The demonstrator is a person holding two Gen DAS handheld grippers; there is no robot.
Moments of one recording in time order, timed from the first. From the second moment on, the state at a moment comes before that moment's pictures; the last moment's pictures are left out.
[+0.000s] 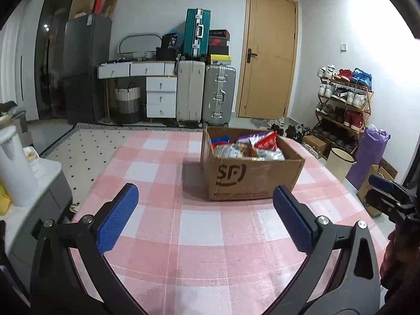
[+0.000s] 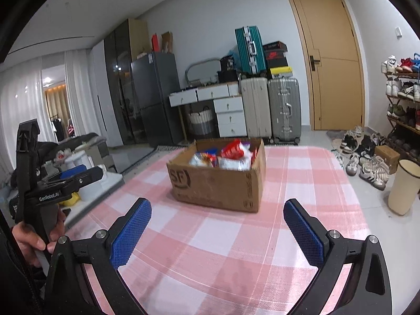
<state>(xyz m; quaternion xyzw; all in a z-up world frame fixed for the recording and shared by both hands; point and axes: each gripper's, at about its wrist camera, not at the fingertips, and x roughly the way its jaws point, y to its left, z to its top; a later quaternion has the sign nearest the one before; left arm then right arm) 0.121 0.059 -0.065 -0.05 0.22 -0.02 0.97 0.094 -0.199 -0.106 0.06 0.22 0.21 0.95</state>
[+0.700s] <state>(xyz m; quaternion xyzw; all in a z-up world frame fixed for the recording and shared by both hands) 0.201 0.049 -0.156 -0.02 0.26 0.02 0.97 0.144 -0.208 -0.169 0.05 0.20 0.18 0.96</state>
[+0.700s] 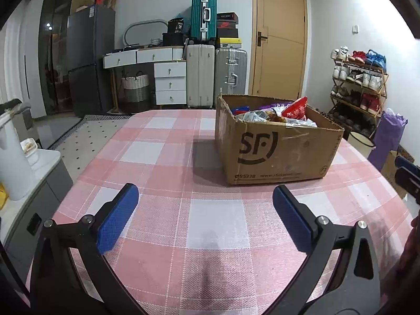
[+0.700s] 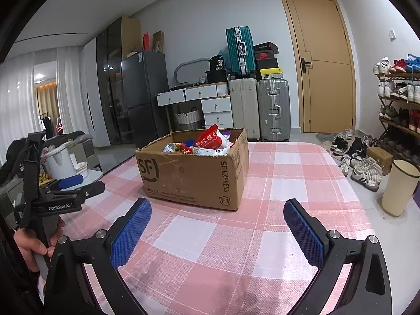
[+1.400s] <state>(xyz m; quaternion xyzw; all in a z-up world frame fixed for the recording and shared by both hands) 0.178 0.044 -0.145 0.00 0.23 0.04 0.97 0.130 -0.195 -0.168 0.02 0.18 0.18 0.97</state>
